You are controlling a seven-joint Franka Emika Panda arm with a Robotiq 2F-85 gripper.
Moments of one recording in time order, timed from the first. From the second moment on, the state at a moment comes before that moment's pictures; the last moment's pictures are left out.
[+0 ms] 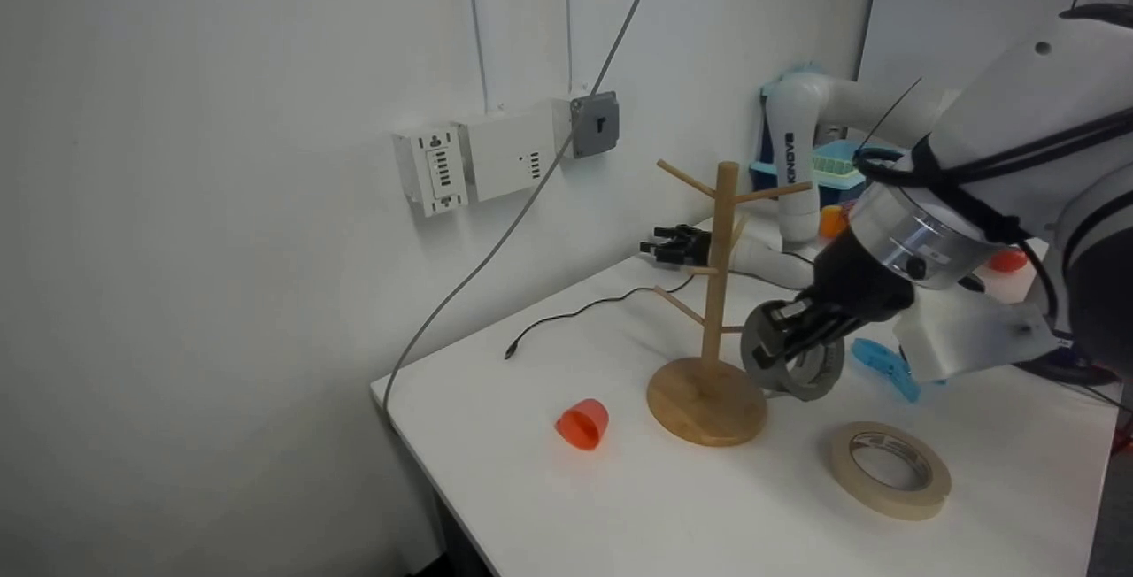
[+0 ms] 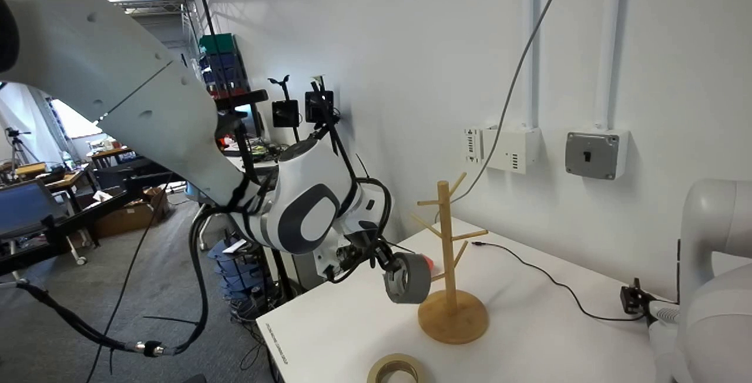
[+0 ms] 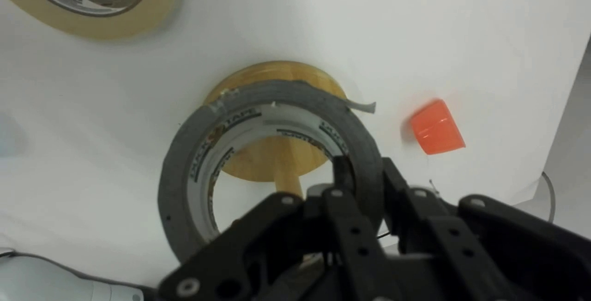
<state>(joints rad) 0.06 0.22 0.05 -2.37 -0.20 3.08 0.64</state>
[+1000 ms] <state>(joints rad) 0.02 0.01 -0.01 -2.49 0.09 3.00 0.31</state>
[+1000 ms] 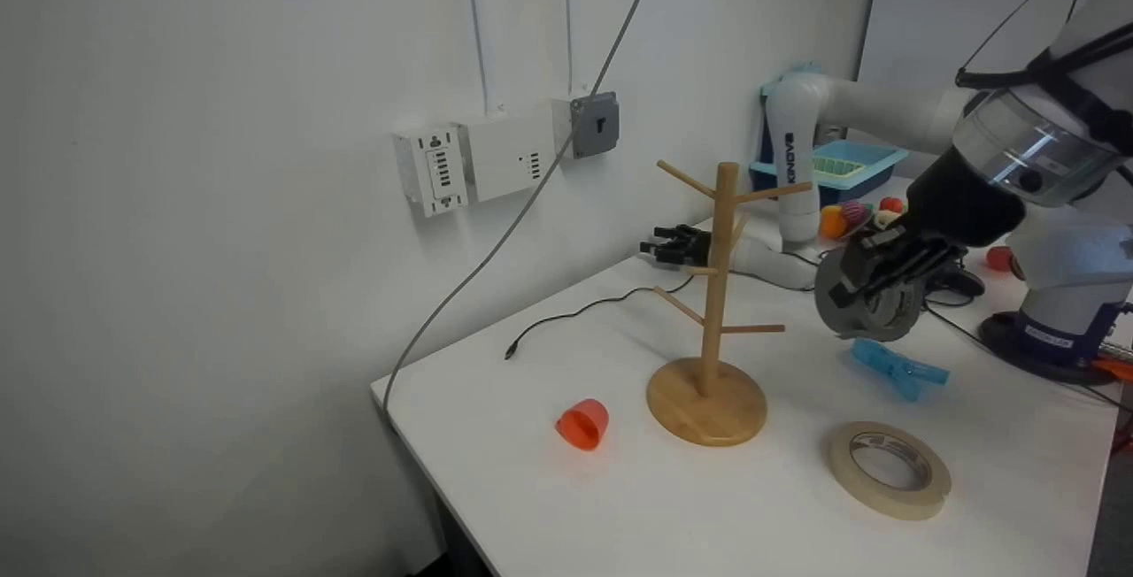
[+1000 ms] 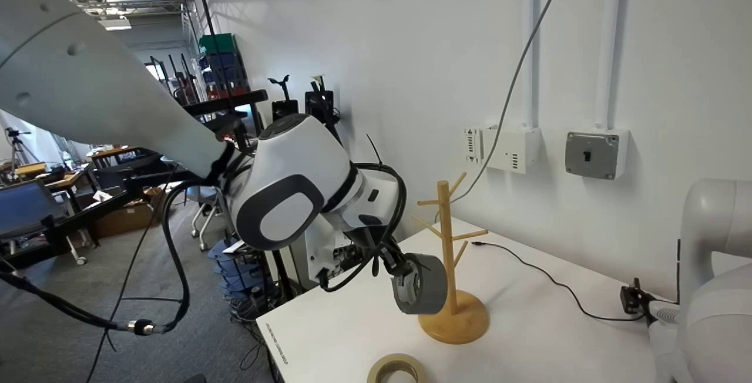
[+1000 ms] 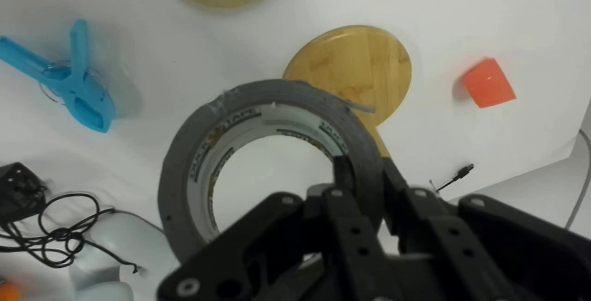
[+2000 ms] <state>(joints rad) -0.06 0.24 -0.10 -2.31 0.17 2.91 0.32</state>
